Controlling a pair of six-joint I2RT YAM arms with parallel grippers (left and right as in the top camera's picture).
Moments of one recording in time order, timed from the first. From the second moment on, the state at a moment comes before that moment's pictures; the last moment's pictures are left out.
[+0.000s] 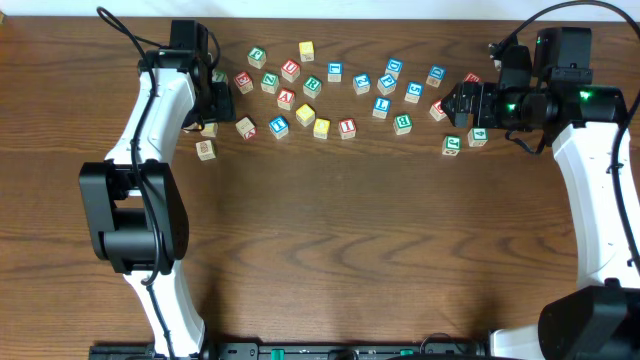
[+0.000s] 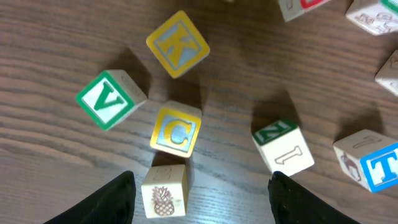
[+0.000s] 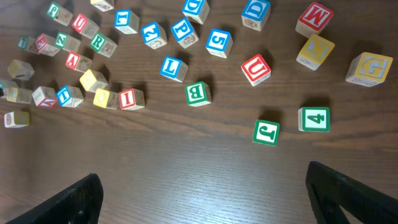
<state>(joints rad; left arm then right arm) -0.02 2.09 1.73 -0.94 -0.04 -0.18 -0.04 1.62 1.54 -0.93 -0.35 0.04</state>
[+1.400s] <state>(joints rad) -0.02 2.24 1.73 -0.84 -0.09 -0.19 -0.04 1.62 1.54 -0.93 -0.34 0.04</state>
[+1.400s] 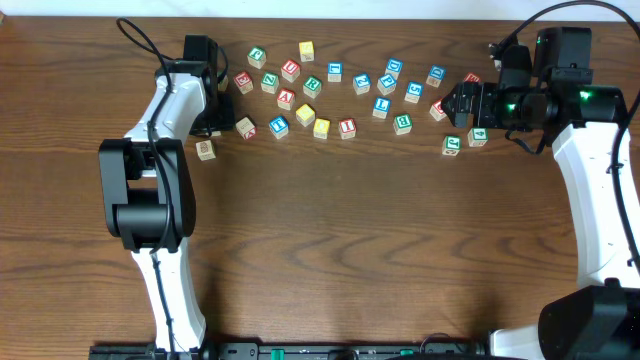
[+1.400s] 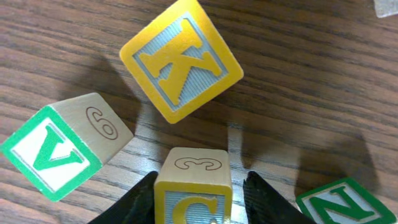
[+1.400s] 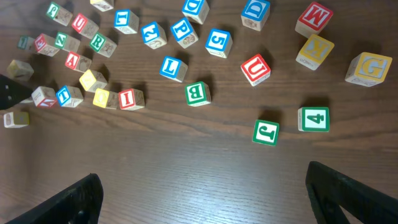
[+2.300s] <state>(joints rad) -0.02 2.04 1.73 -0.91 -0.11 -0.20 -0.04 1.62 1.54 -0.93 -0.34 0.04</state>
